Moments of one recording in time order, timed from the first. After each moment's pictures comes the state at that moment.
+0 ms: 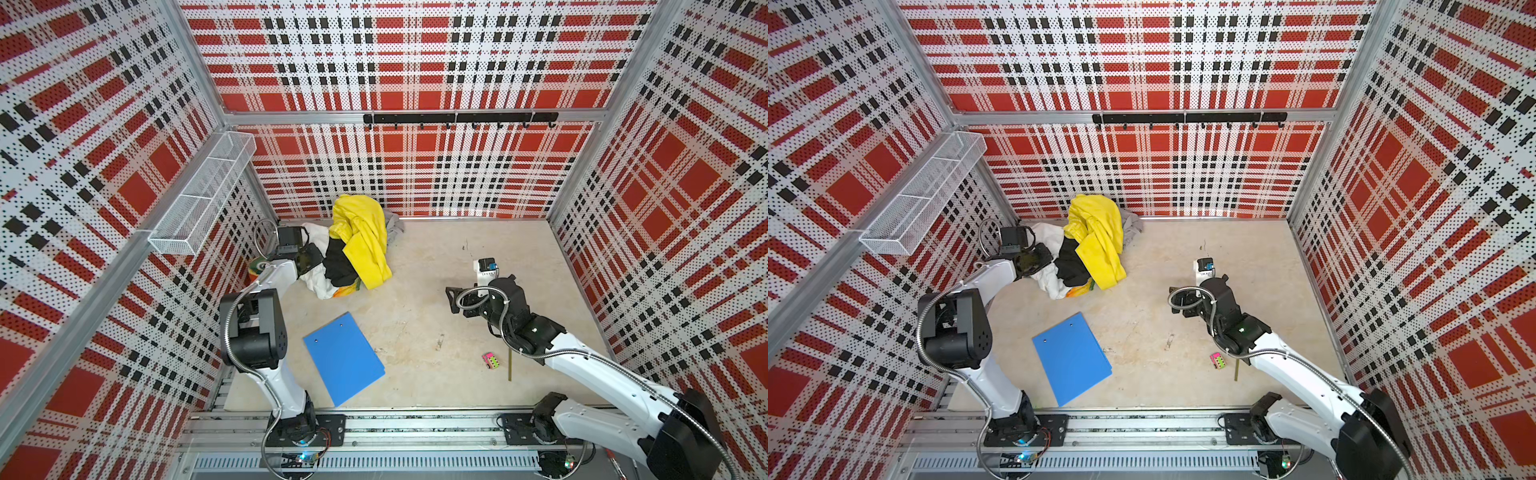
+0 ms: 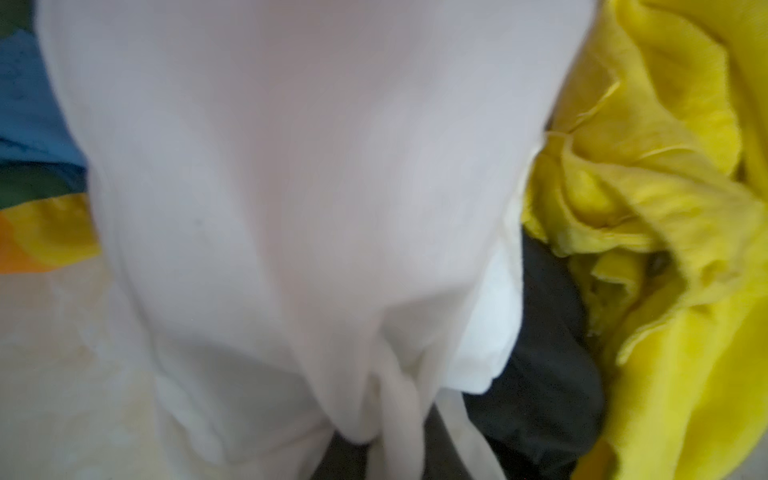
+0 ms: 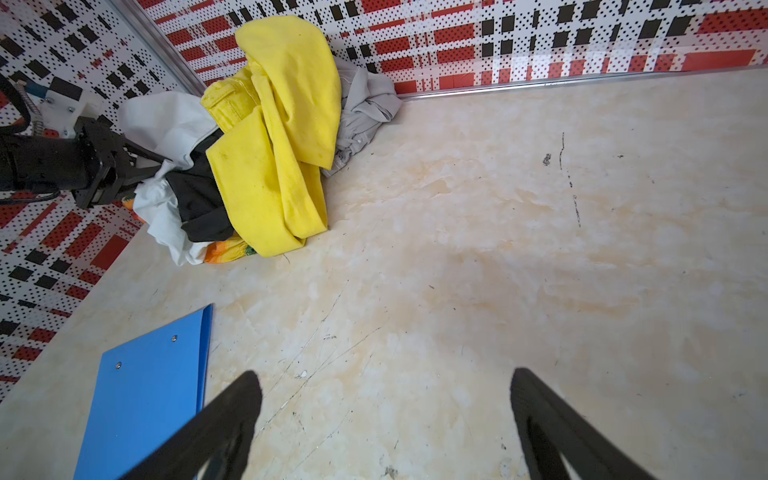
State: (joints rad) left arm 0.10 1.79 1.27 -0.24 0.10 -0.49; right arm 0.65 1.06 0.70 -0.10 0.18 0.39
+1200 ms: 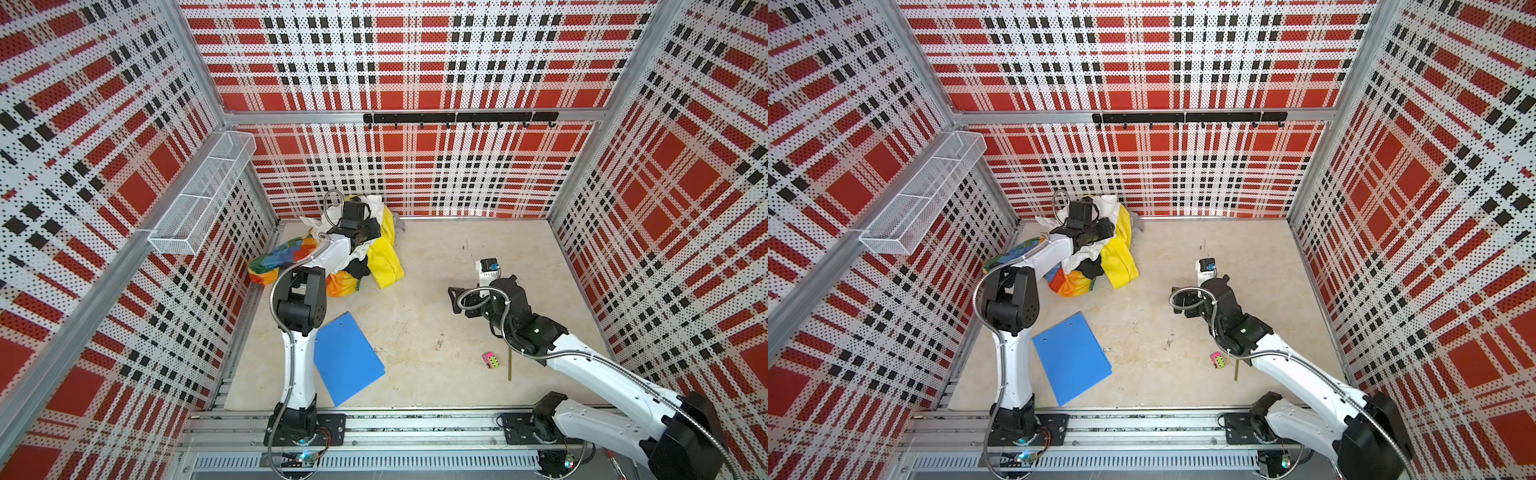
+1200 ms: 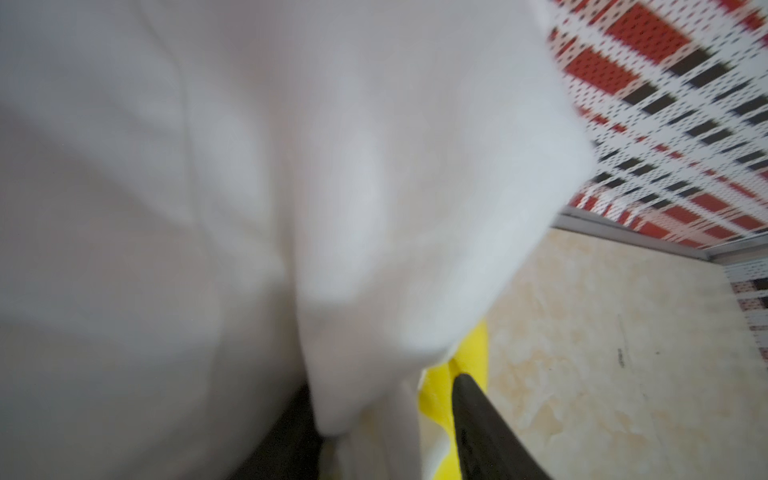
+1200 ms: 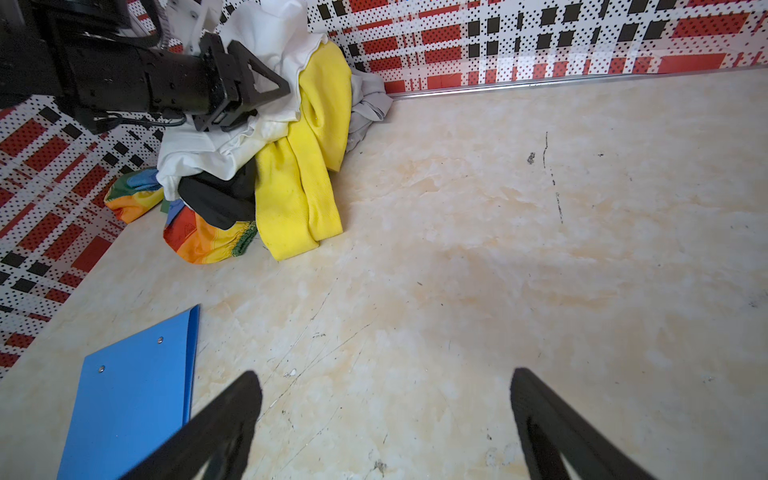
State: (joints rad) left arm -0.21 2.14 1.75 -0.23 0.09 -0.42; right arm 0.65 1.05 0.70 -0.13 0.21 0.39
